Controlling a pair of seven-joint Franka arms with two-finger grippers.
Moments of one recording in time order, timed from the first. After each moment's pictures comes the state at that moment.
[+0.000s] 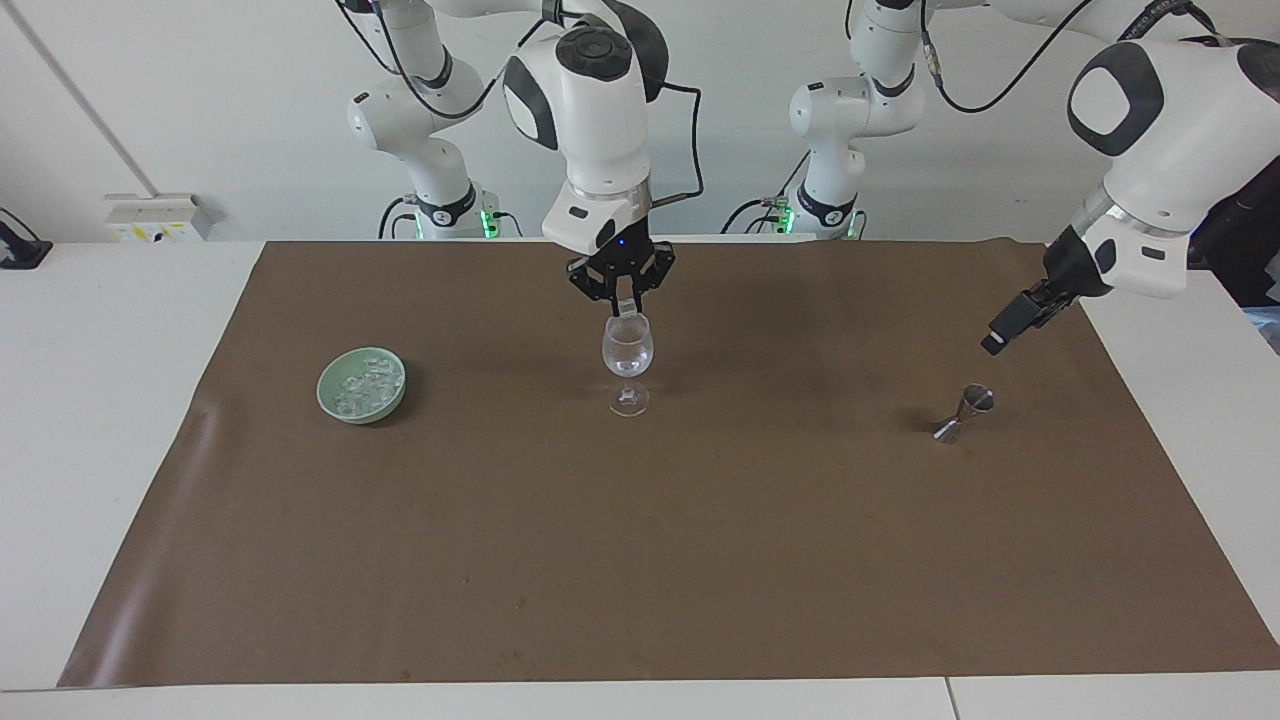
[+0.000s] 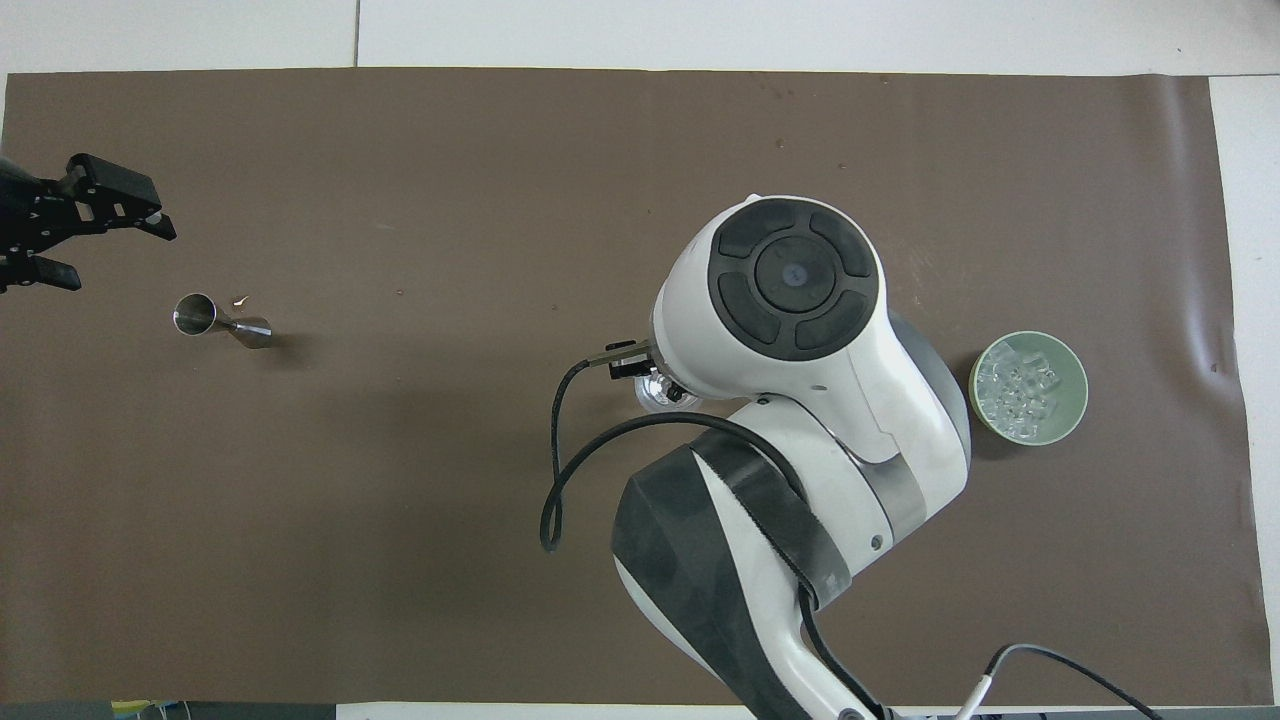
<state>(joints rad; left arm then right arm) -0.03 0.11 -0.01 -1.53 -0.06 1.65 -0.35 0.62 0.17 -0.04 -1.64 0.06 1.90 0.41</state>
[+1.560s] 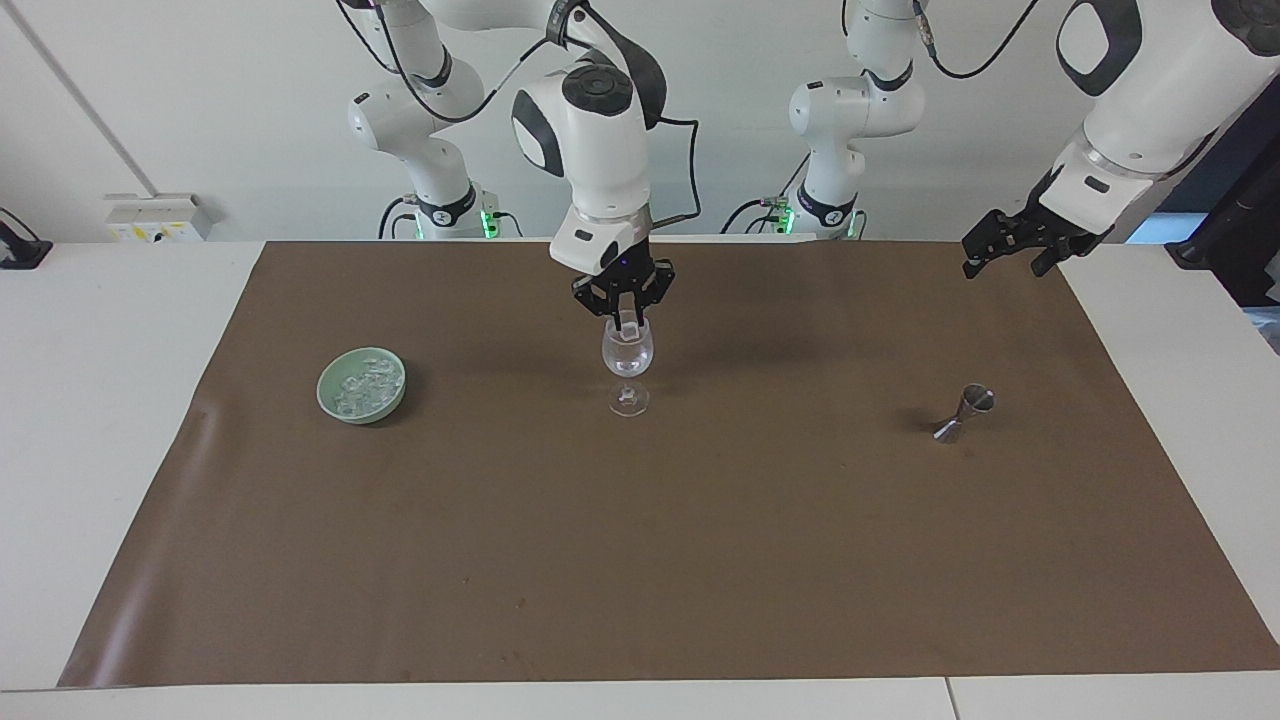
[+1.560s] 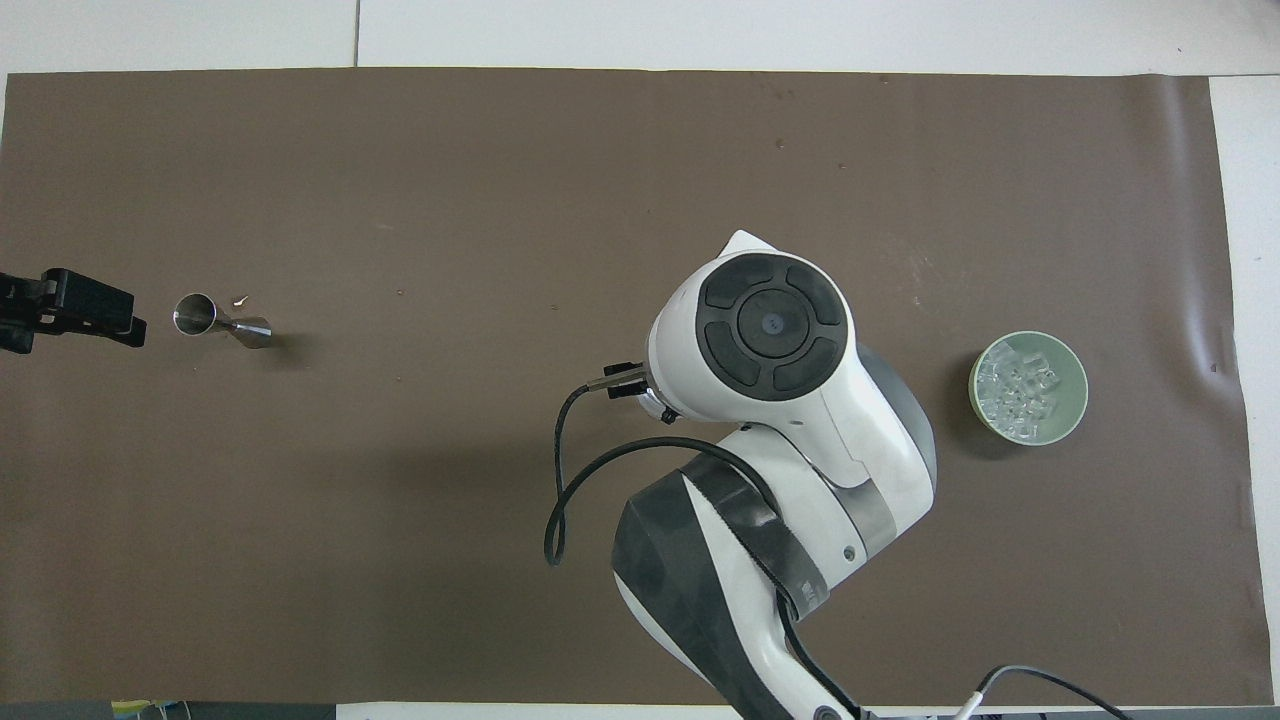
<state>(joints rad) -0.02 0.00 0.00 -1.60 -0.03 1.47 0.01 0.64 0.15 -0.04 -1.74 0.06 1.97 0.41</state>
